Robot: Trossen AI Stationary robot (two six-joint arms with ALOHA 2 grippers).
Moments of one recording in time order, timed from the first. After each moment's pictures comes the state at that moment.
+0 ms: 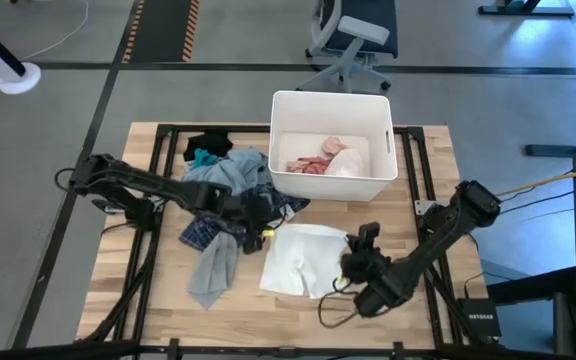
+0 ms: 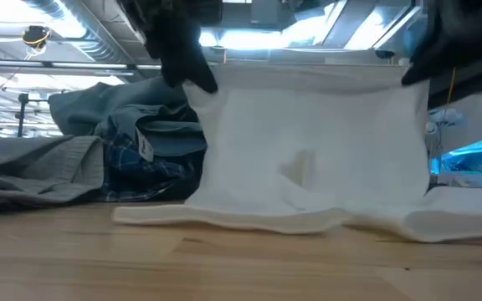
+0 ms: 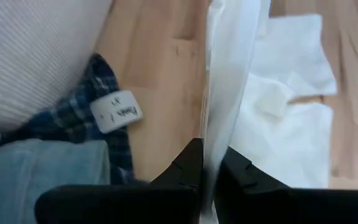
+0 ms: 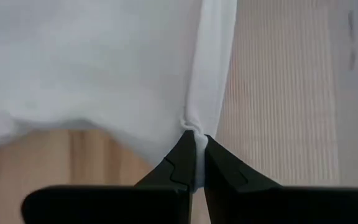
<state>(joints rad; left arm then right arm) -0.13 1.49 1.05 -0.42 -0.11 -0.24 0.76 1.76 1.24 -1.33 0.86 0.72</state>
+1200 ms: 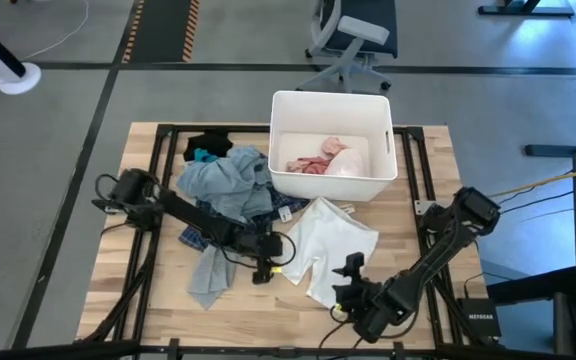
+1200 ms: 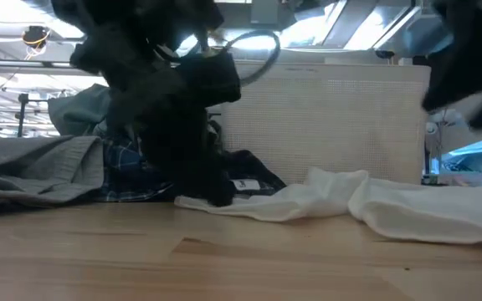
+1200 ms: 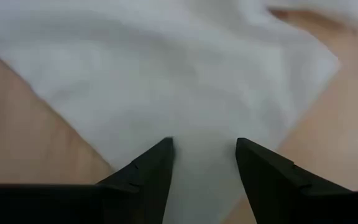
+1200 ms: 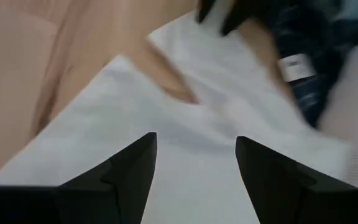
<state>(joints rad) -0.28 1.87 0.94 0.06 -0.13 -0.26 0.84 1.82 1.15 -0.69 0.71 0.55</state>
